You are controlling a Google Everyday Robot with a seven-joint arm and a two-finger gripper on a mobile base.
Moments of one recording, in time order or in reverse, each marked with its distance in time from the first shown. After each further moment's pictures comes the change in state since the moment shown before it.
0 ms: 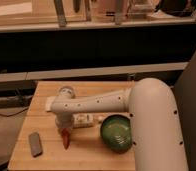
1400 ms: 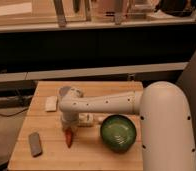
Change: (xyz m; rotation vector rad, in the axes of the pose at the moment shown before) arm 0.002 0.020 -0.008 0.060 0.012 0.040
